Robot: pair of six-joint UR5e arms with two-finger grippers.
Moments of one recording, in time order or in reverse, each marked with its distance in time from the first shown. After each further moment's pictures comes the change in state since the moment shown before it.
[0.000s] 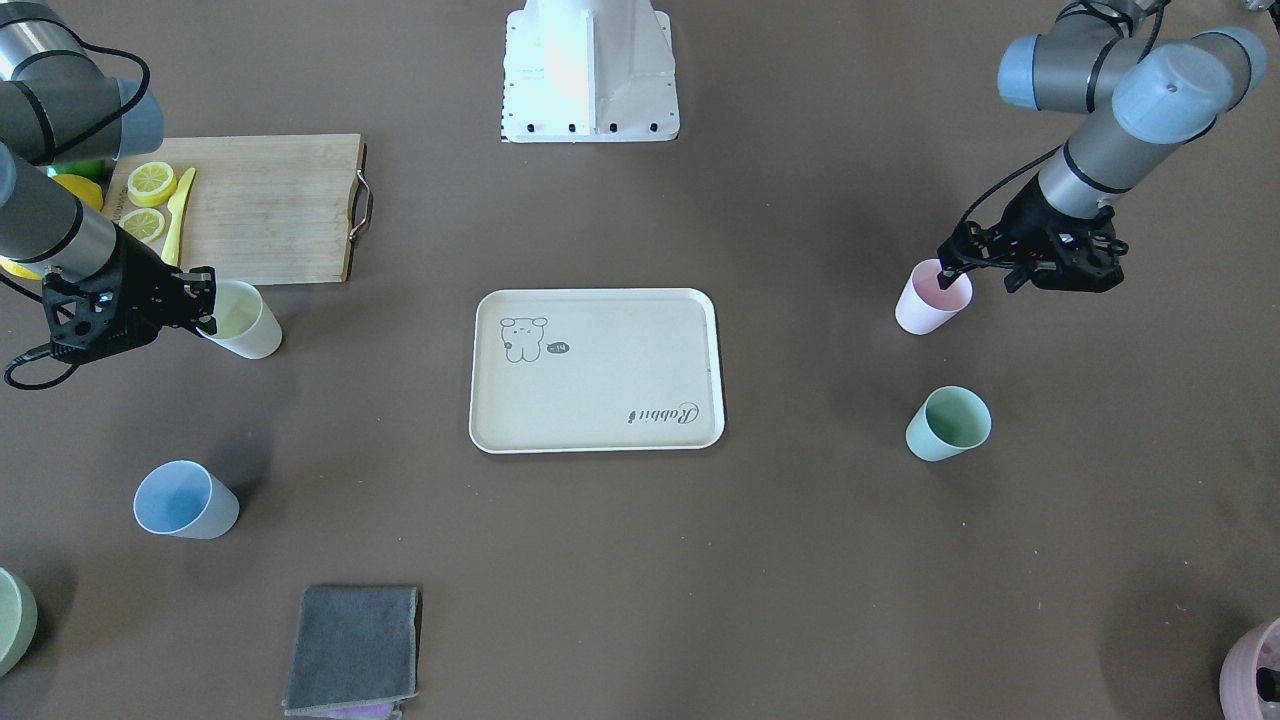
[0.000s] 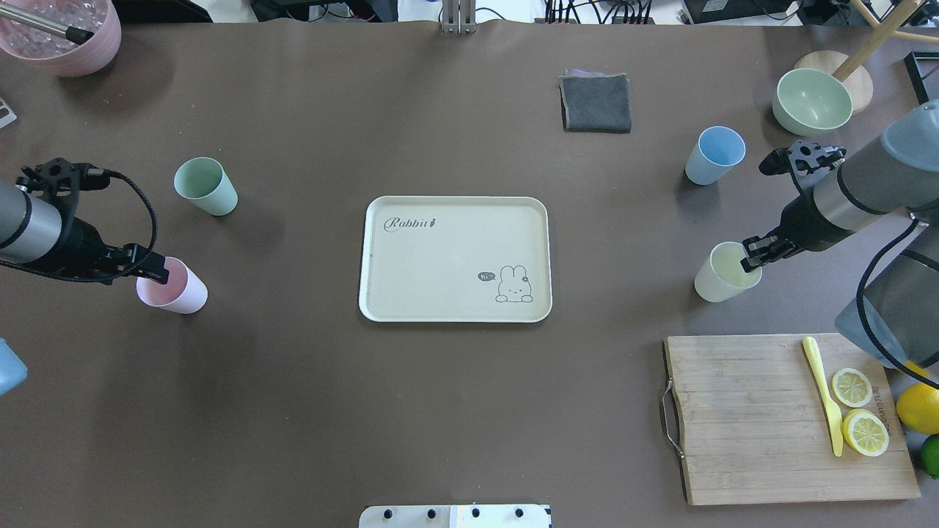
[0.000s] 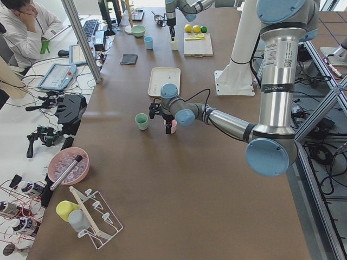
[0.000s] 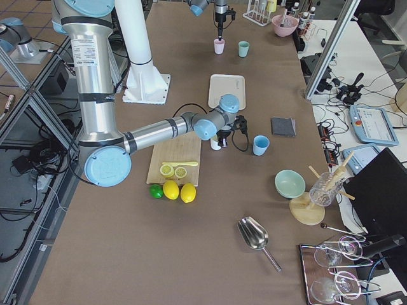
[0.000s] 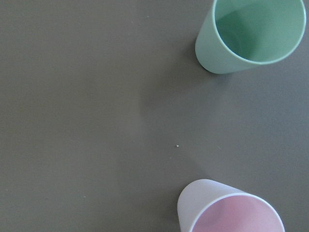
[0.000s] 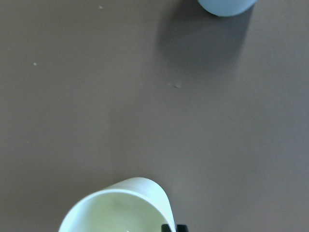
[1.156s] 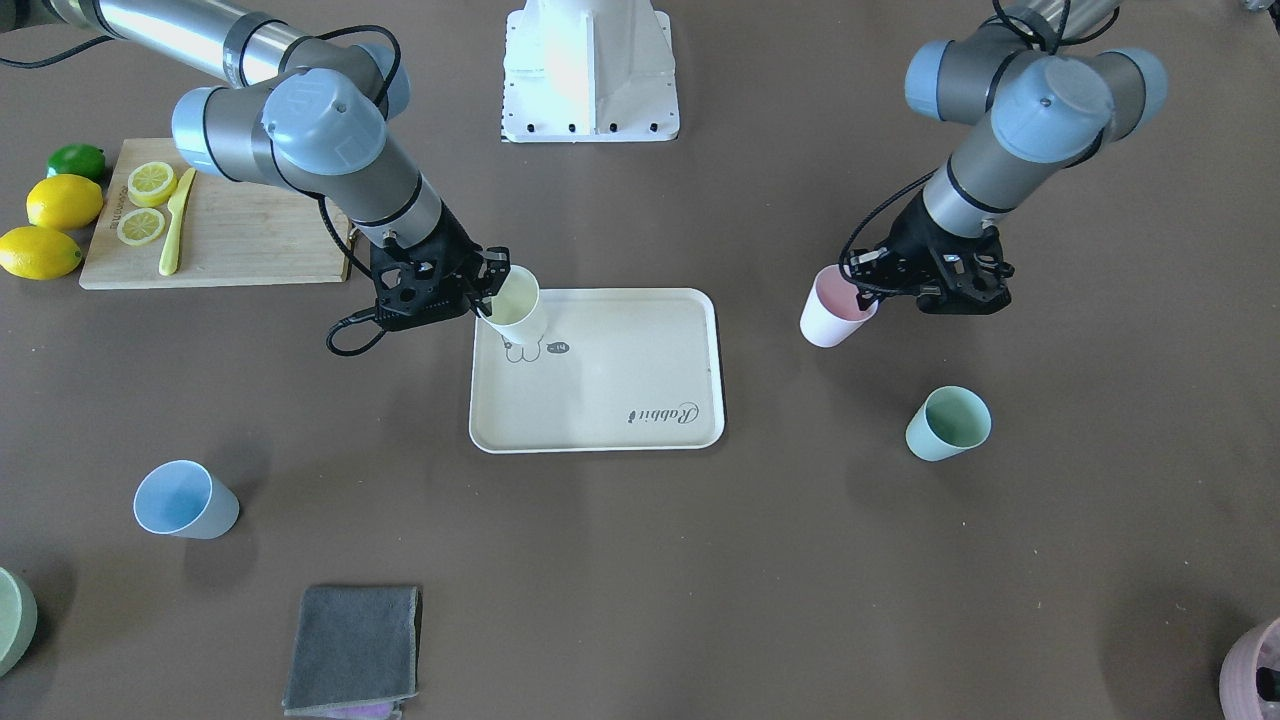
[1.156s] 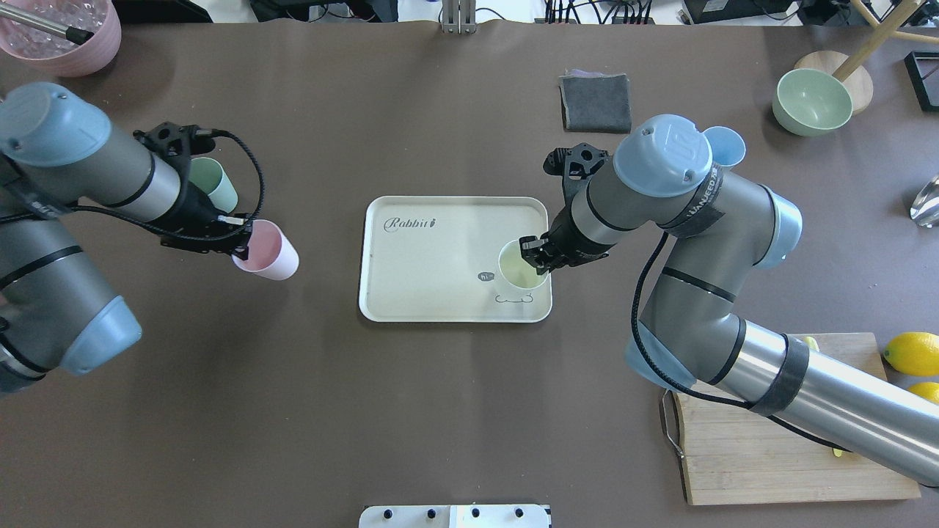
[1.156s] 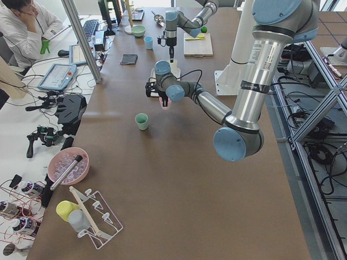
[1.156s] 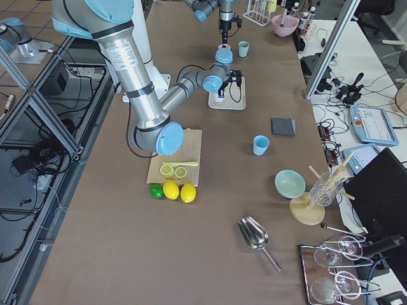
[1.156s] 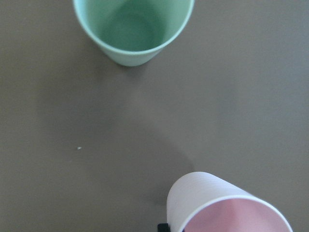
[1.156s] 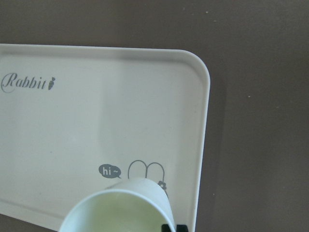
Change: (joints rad) left arm 0.054 -0.323 0.036 0.208 -0.028 -0.180; right arm -0.290 0.407 -0.063 -0.055 -0.219 0.473
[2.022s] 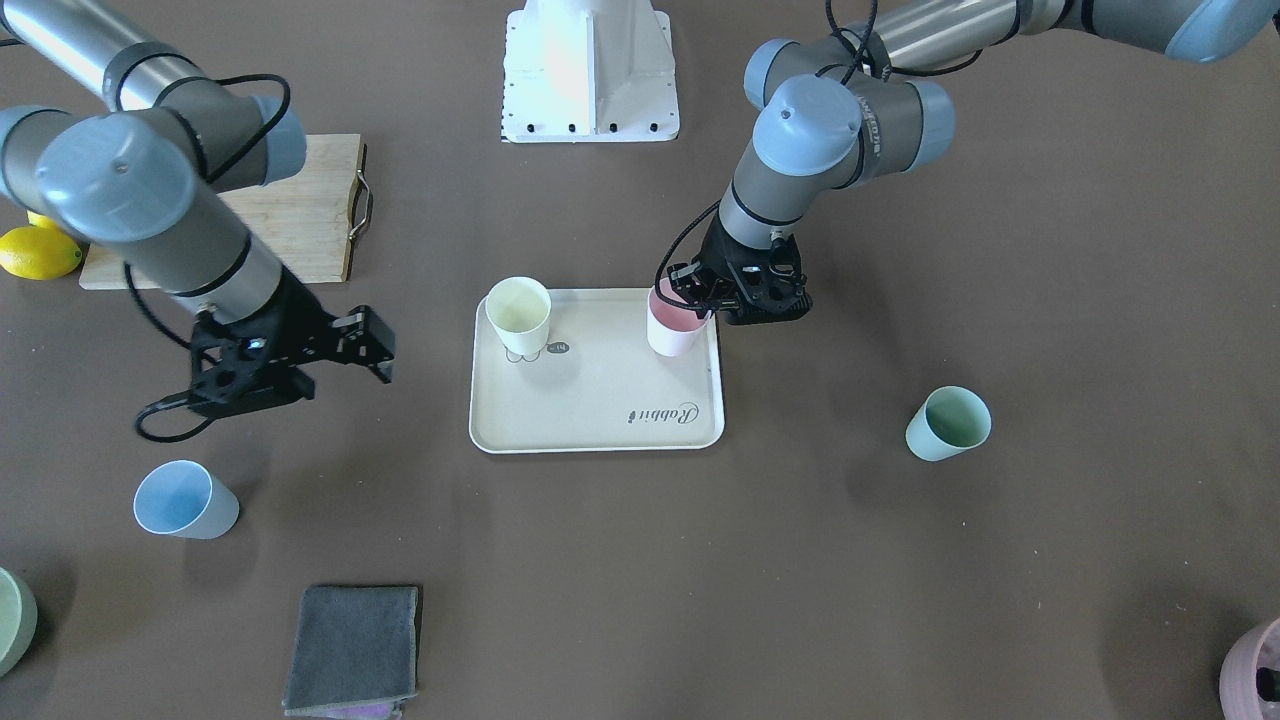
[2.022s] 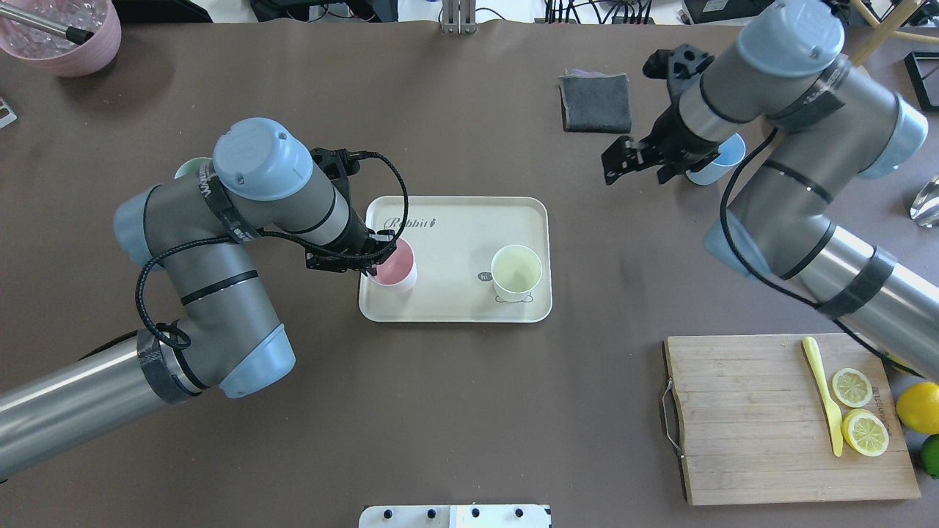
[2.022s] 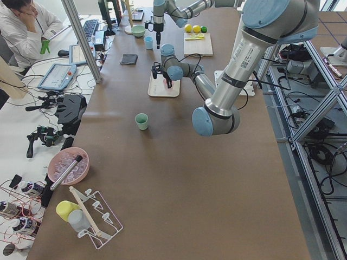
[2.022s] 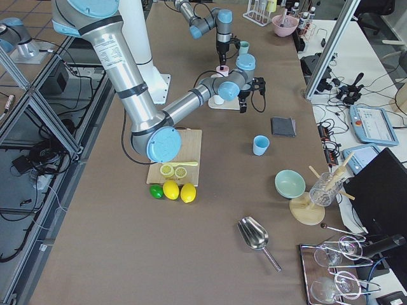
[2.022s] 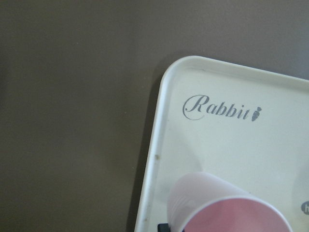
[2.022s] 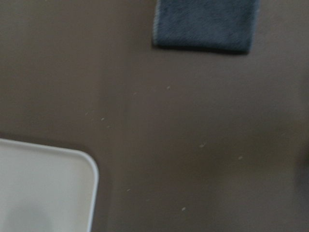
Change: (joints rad) left arm 0.182 -0.268 0.158 0.038 0.150 -0.221; right arm 0.311 -0.040 -0.092 -0.033 0.135 -0.286
